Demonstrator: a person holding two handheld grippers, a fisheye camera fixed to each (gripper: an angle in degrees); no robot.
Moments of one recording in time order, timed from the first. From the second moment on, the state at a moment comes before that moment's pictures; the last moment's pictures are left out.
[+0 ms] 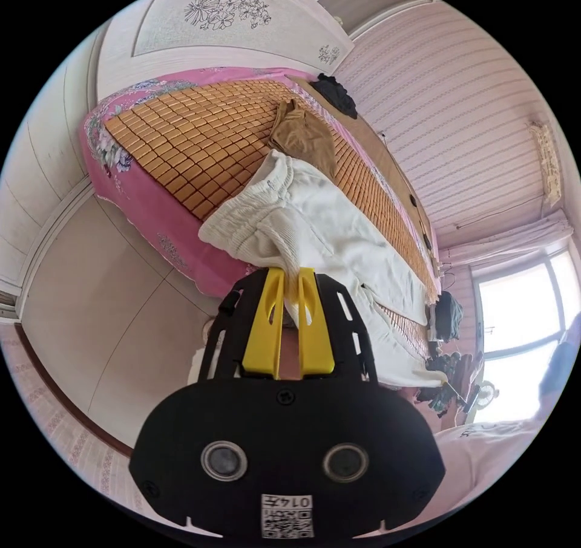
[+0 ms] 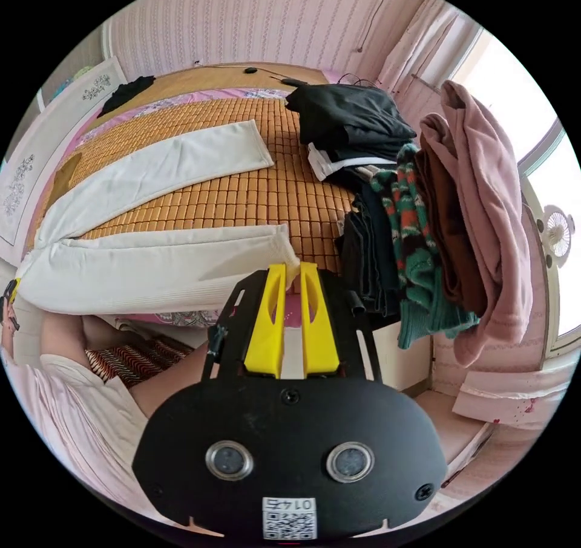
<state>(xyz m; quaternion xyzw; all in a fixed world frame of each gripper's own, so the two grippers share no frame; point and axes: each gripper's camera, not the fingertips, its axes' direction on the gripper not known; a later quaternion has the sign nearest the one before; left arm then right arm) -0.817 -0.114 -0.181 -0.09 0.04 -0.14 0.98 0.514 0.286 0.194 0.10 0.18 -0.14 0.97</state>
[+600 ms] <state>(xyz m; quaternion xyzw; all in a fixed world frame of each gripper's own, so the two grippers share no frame) -0.658 -0.239 -0.009 0.00 0.00 -0.06 1.00 0.521 0.069 0.290 0.09 0.11 -0.07 0.99</state>
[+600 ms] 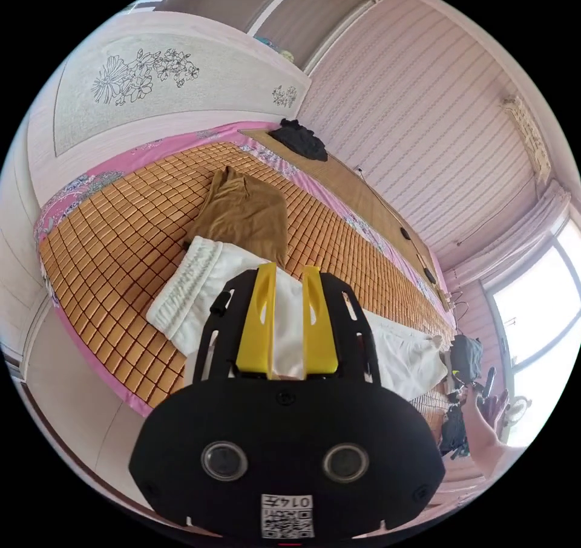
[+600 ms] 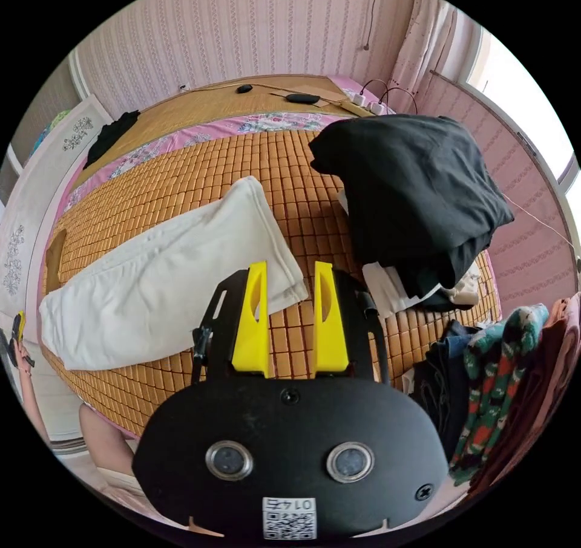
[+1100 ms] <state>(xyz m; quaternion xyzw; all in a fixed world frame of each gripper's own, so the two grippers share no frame) -0.517 -0.118 0.182 -0.23 -0.05 0.12 0.96 0.571 0.106 0.309 0.08 0.00 -0.03 1.00</state>
